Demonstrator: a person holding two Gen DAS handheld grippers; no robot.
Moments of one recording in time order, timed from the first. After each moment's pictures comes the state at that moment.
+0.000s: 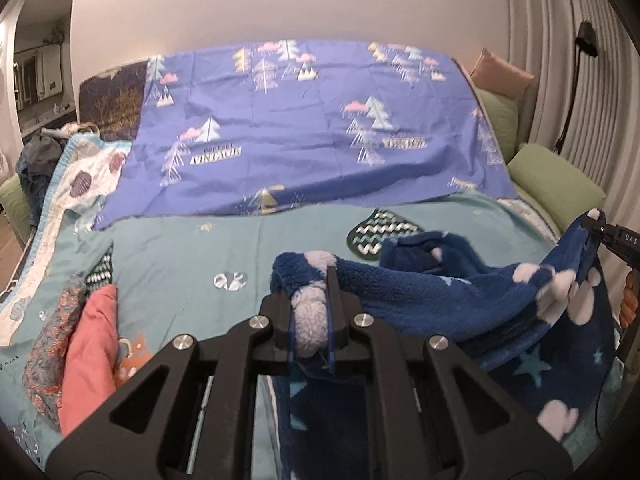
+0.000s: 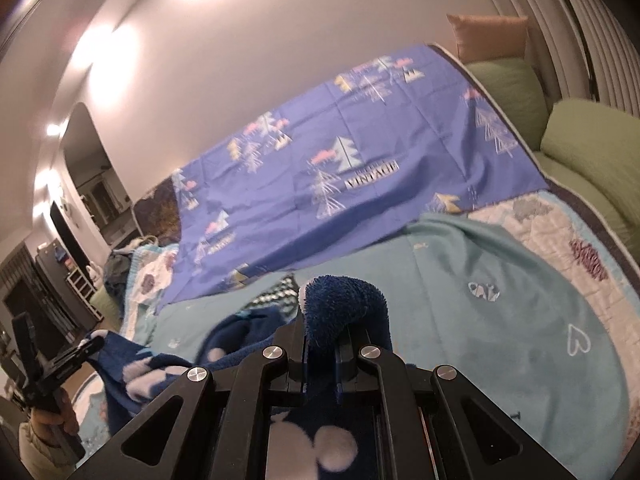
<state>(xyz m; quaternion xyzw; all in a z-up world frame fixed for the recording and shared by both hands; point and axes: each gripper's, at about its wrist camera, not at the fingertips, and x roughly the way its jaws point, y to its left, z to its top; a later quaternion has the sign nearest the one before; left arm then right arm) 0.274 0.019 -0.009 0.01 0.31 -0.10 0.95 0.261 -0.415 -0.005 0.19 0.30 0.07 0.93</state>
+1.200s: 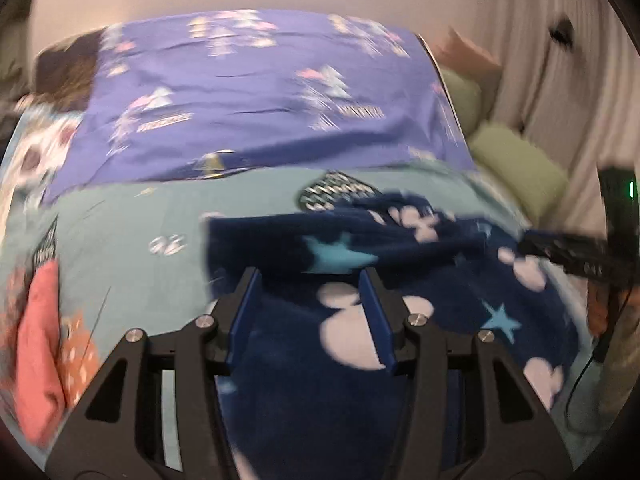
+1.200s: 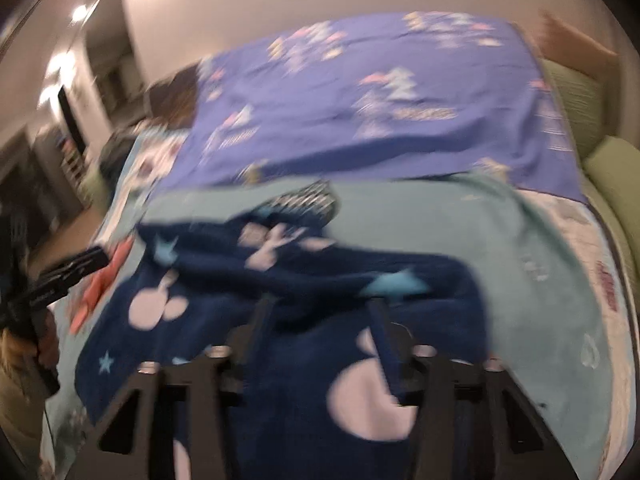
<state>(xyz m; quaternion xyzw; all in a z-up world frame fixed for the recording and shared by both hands) 0.280 -0.010 -0.042 0.02 0.34 -0.19 0.92 0.278 -0.298 -0.032 0.01 0.42 0.13 0.90</state>
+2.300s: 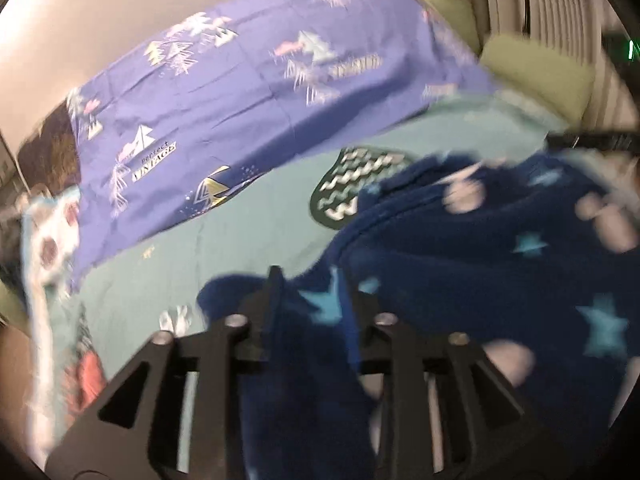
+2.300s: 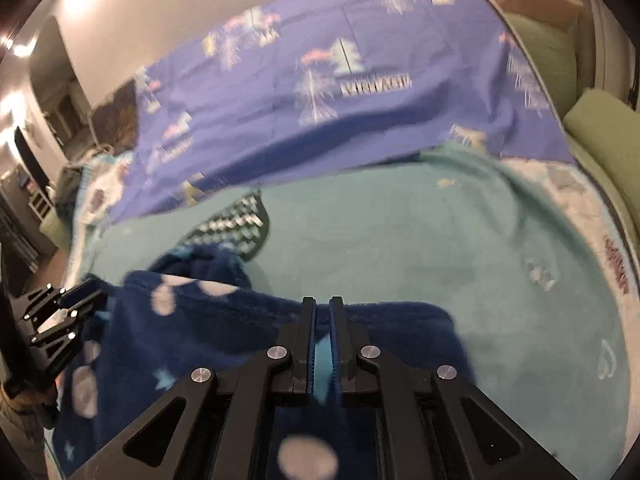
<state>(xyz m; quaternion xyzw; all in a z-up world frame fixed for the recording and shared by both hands) 0.330 -0.046 -0.053 0.15 0.34 -0.18 0.91 0.326 -0.353 -0.048 0.09 0.42 0.07 0.90</state>
